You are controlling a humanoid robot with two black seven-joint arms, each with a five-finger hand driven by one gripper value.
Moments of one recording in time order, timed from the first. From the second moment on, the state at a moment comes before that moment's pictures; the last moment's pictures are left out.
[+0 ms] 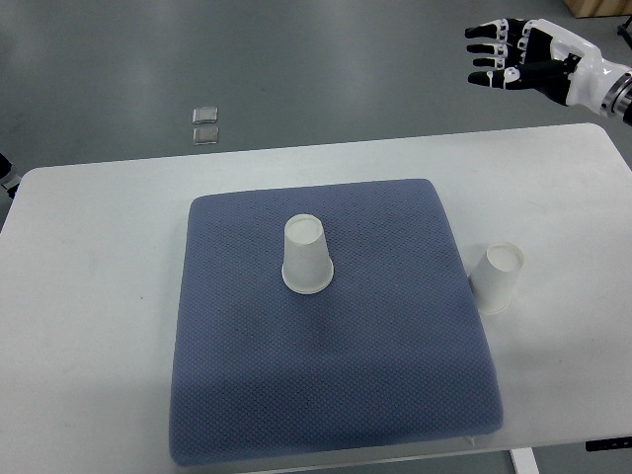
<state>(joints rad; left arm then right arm) -0.02 0.00 -0.05 -0.17 0.05 0.09 -0.05 1.05 -0.71 0.34 0.85 -0.48 0.40 0.28</state>
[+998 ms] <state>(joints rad) -0.02 0.00 -0.05 -0.17 0.05 0.09 -0.05 1.12 -0.91 0.16 1.16 -1.39 0.47 0.35</state>
